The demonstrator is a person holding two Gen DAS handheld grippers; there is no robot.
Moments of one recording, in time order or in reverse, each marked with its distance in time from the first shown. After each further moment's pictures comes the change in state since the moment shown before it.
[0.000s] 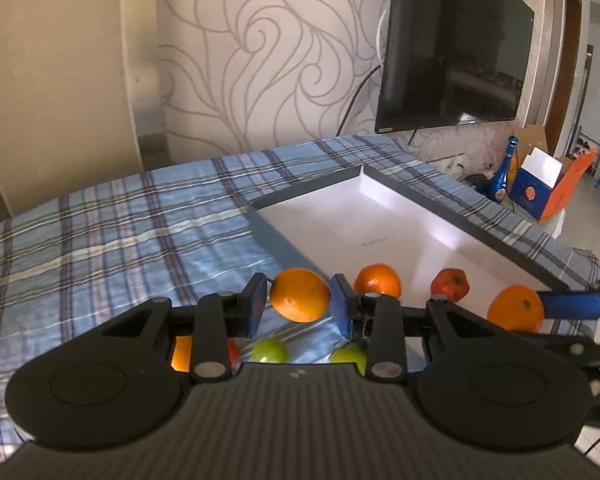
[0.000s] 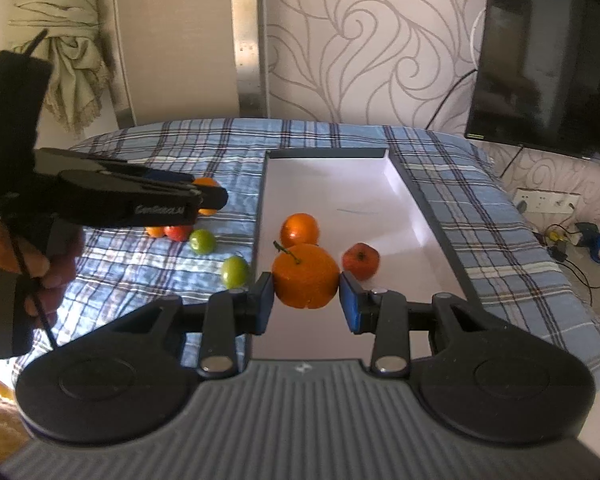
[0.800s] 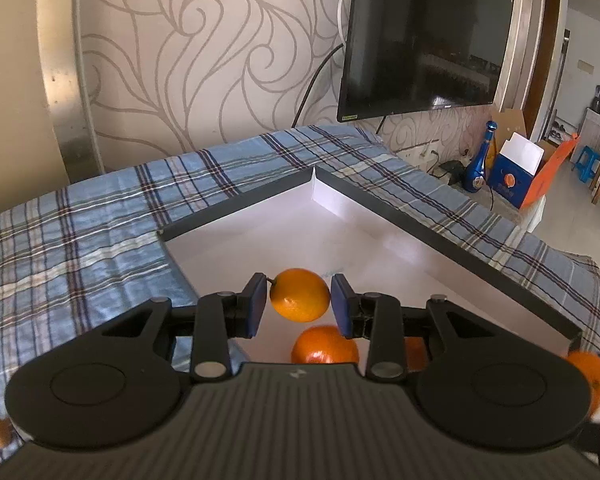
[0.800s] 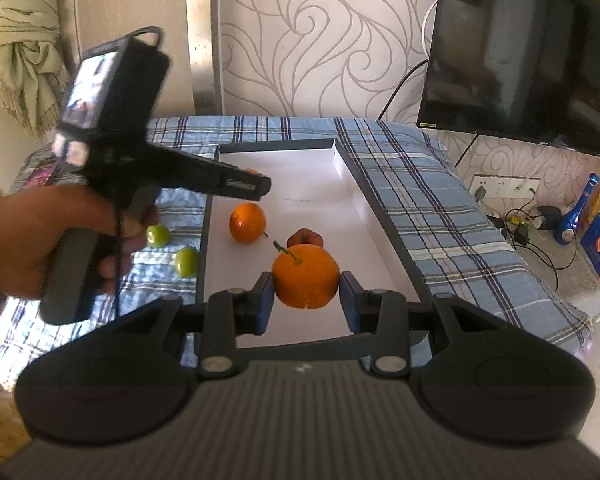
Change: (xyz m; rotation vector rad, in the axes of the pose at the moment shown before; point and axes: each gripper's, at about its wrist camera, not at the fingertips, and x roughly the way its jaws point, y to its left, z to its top) left arm 0.090 -0.040 0.031 0.037 0.049 -0.084; right arm -0.012 -0.016 -0.007 0.042 0.016 -0.114
